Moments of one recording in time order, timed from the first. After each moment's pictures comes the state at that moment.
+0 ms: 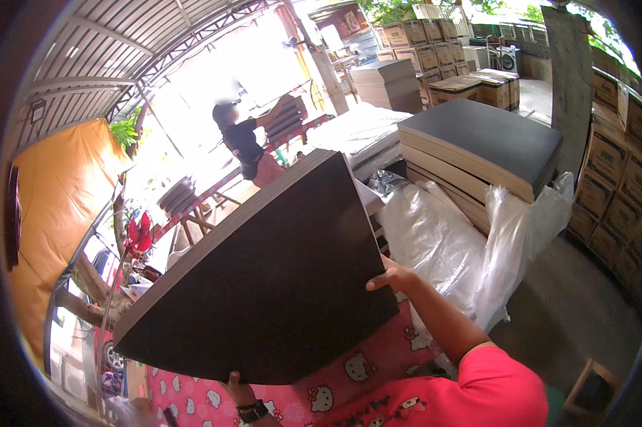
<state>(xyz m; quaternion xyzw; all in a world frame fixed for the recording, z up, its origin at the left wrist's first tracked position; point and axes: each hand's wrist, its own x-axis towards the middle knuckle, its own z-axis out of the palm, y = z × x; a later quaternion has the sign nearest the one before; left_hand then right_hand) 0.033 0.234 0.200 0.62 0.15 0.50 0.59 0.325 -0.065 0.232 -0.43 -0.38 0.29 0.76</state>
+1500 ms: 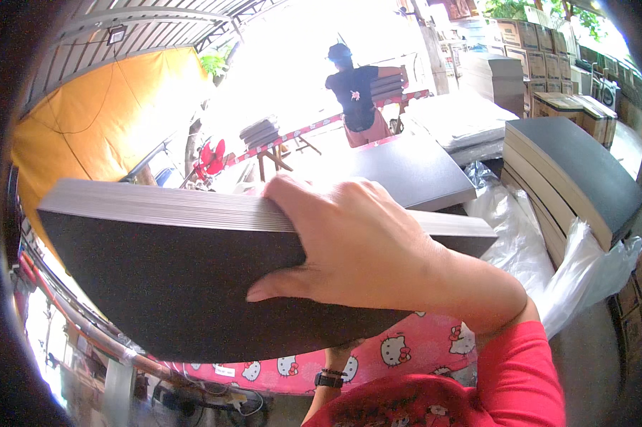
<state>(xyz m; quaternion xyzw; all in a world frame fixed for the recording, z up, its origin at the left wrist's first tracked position) 0.067 0.170 0.065 0.75 0.17 0.29 0.57 0.193 -0.003 0.469 -0.65 -0.61 -0.13 0.43</state>
